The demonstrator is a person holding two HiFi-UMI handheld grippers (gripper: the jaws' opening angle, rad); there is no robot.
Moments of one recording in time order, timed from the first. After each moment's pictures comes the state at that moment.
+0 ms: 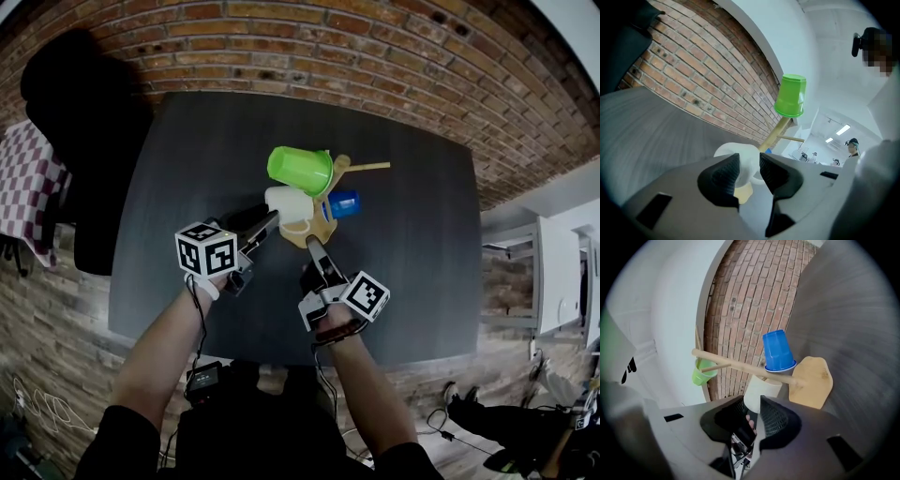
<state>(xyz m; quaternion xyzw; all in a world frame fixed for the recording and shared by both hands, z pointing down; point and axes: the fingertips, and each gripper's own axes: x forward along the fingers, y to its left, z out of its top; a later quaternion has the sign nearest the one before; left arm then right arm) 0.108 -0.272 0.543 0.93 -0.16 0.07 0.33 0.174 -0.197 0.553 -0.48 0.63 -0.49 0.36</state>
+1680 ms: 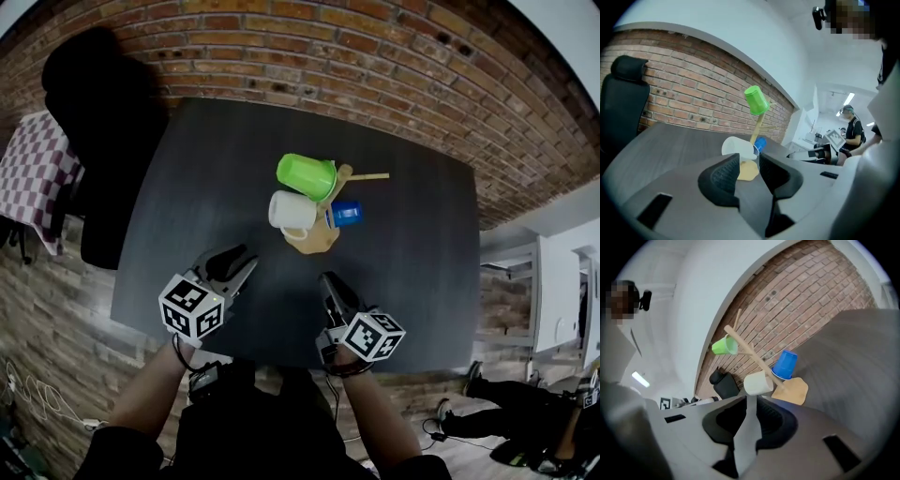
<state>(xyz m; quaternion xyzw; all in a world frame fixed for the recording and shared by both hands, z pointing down) 0.034 -0.191 0.506 0.95 -0.23 0.13 0.19 0.171 -0.118 0.534 -0.57 0.71 -0.39 0.12</state>
